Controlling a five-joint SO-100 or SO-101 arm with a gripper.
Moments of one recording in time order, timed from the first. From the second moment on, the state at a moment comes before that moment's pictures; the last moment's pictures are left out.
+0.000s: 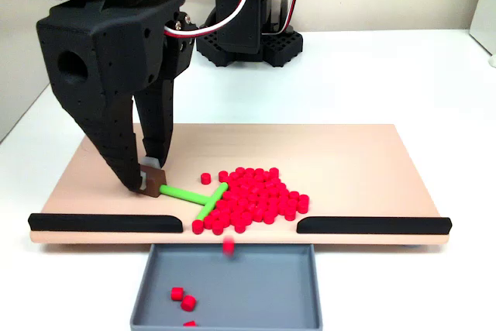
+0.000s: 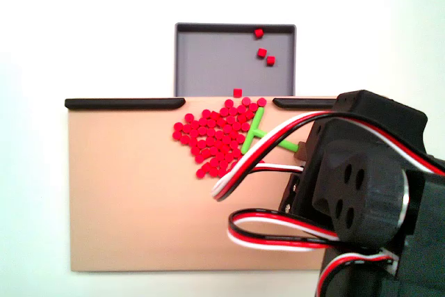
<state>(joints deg) 14.9 57.8 61.5 85.5 -170.2</state>
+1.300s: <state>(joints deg) 10.8 98.0 93.0 86.8 -108.8</state>
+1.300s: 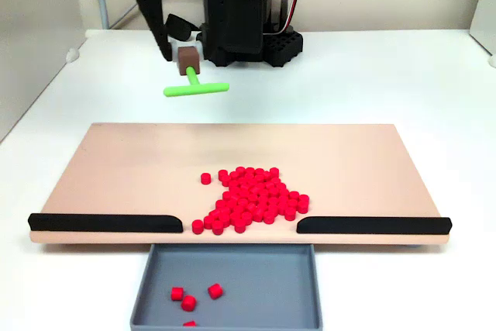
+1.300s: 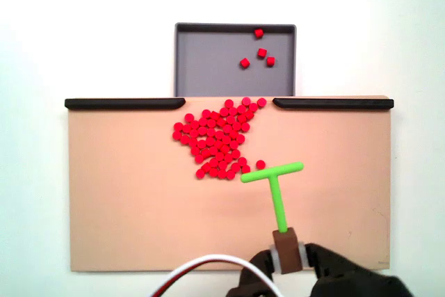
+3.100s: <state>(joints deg) 0.9 106.3 100.5 86.8 -89.2</state>
